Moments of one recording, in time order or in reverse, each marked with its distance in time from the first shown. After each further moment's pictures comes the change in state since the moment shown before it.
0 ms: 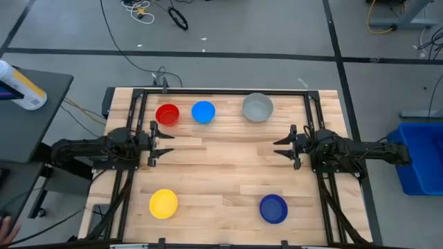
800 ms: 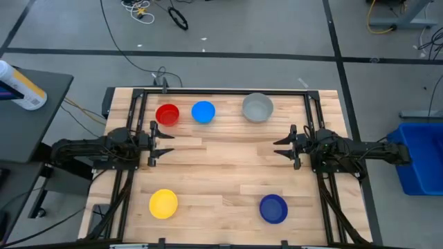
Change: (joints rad) left arm 0.000 0.000 0.000 0.000 0.000 0.000; right arm 0.000 0.000 0.000 0.000 0.000 0.000
